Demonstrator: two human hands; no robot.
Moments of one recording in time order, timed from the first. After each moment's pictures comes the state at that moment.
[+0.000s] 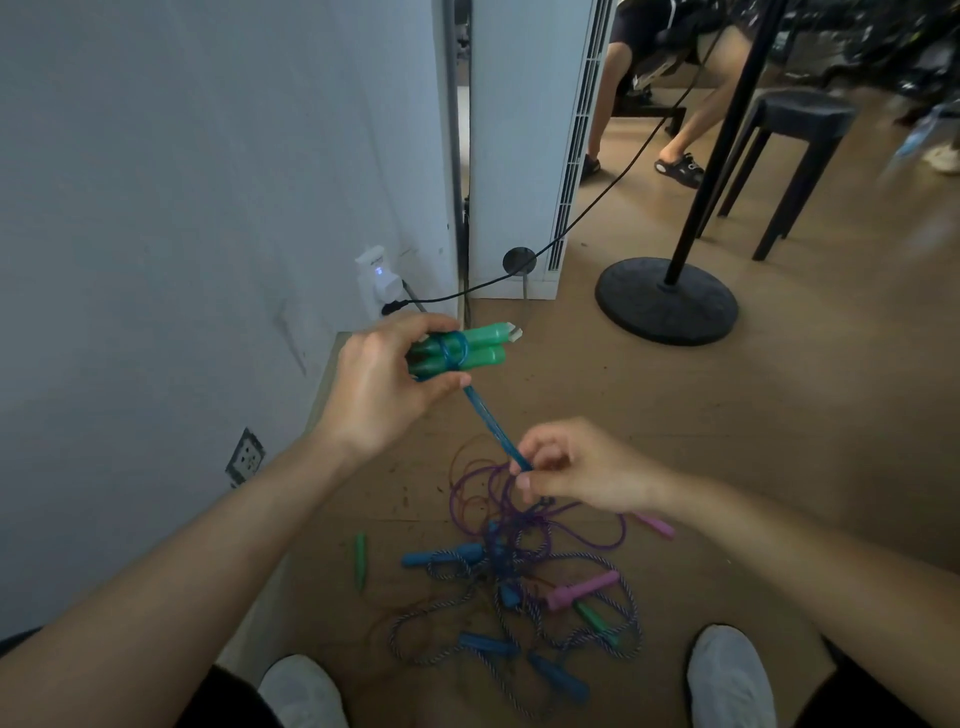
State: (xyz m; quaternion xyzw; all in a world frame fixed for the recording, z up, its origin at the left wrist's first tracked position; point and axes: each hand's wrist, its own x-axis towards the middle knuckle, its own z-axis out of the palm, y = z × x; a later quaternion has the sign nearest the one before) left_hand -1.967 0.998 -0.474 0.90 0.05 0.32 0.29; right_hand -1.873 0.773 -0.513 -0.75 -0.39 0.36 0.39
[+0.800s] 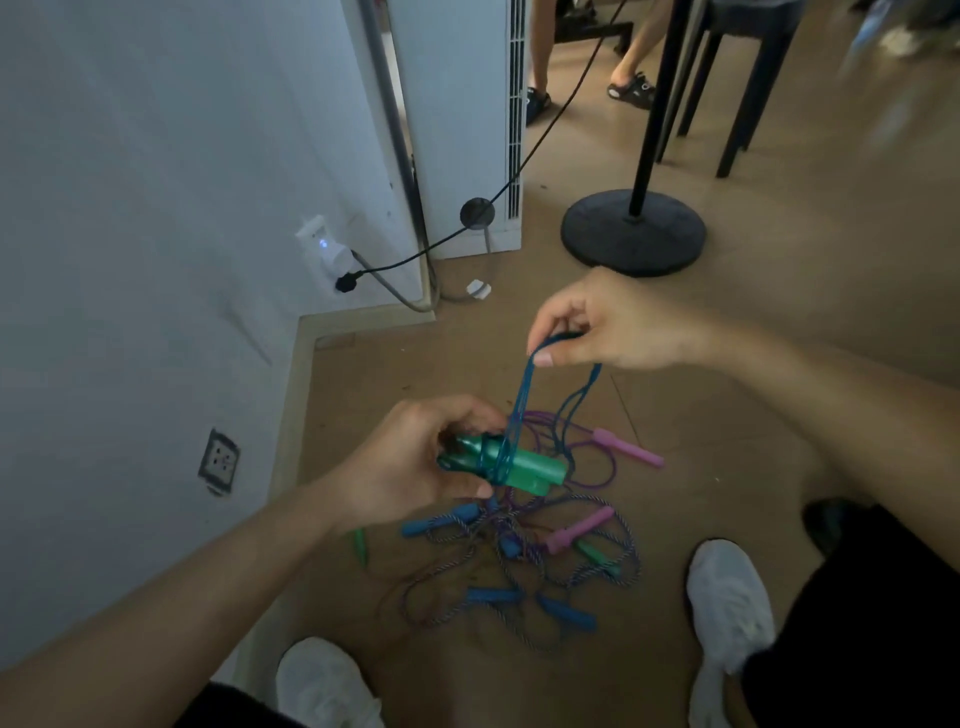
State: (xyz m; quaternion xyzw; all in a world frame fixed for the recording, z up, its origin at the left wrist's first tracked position) left_hand -1.990 0.948 -0.515 0.91 -0.10 -0.01 0.40; right_hand -1.820 0.747 -0.462 -0.78 -0.47 0.19 0.36
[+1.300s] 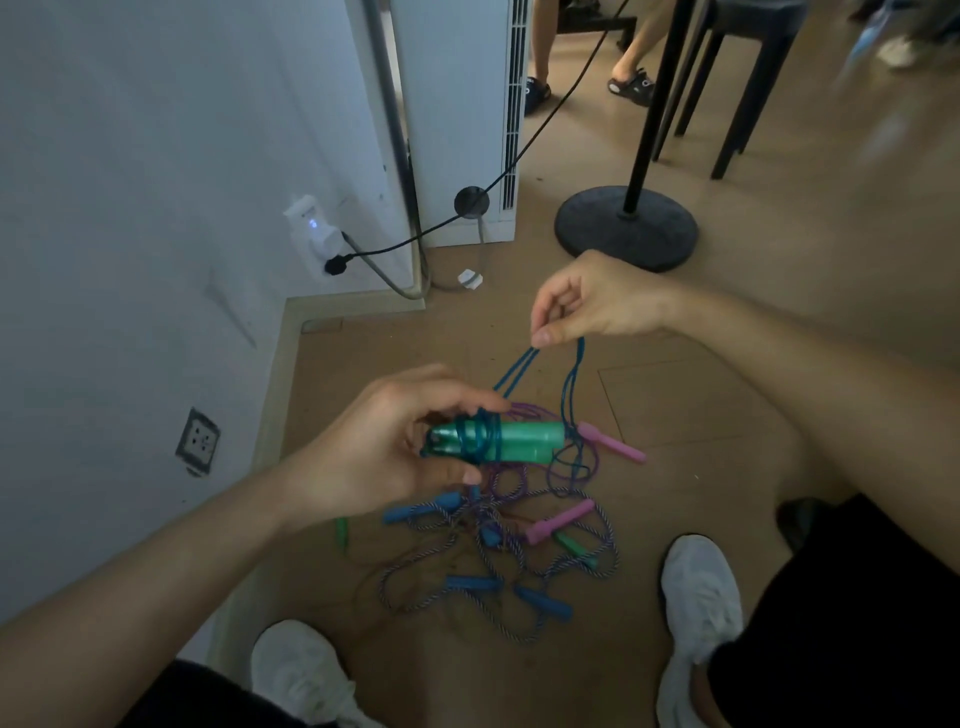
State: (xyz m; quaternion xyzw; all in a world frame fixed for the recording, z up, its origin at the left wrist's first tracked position) left_hand -2.000 0.946 -0.497 0.88 -0.15 0.02 0.44; right_hand -1.785 0.752 -0.474 -0.77 -0.43 0.29 0.37
